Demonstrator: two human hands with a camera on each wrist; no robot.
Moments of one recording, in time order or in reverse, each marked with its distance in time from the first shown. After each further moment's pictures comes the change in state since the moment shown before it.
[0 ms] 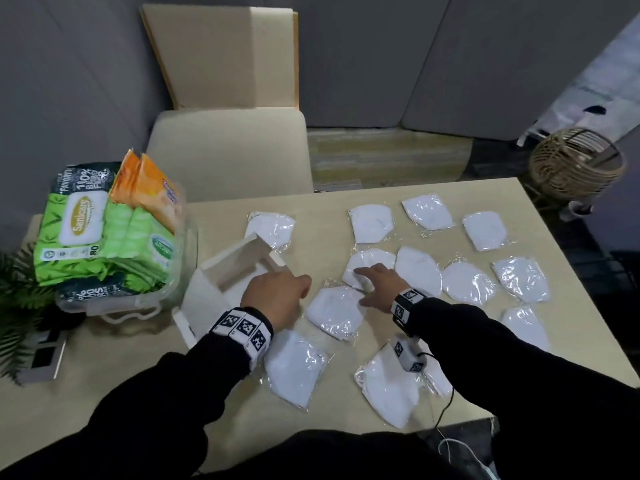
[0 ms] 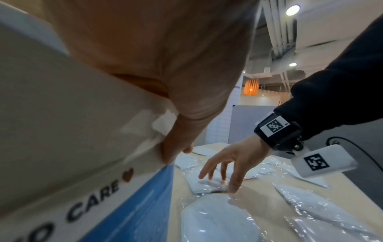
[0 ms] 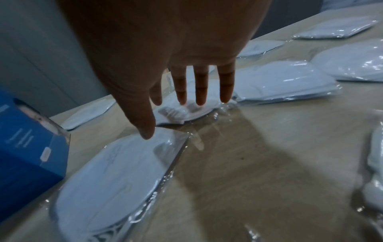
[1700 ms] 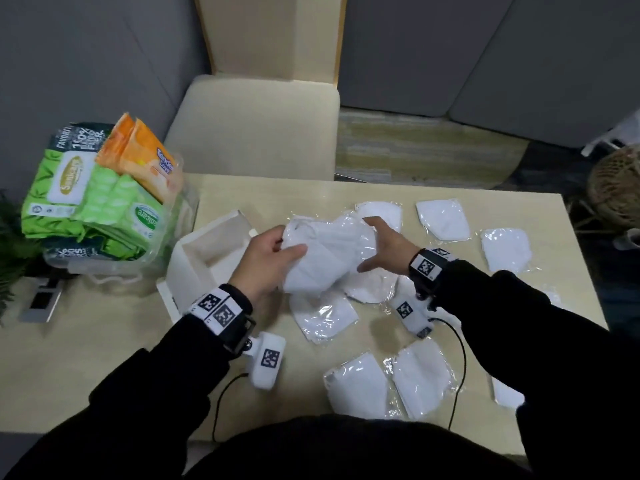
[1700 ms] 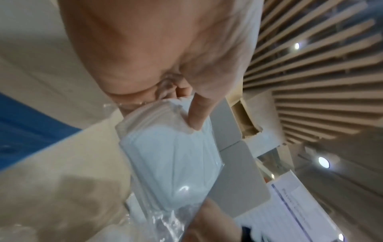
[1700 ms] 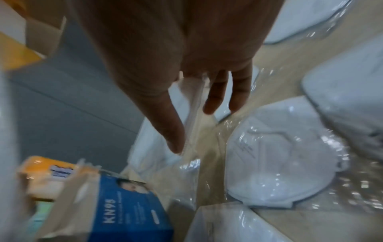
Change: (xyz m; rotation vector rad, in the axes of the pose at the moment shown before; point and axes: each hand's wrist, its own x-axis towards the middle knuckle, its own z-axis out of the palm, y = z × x) left_hand 0.033 0.041 -0.018 -1.665 0.348 -0.377; right_hand 0.028 0.015 -0.101 0.506 -0.076 -0.186
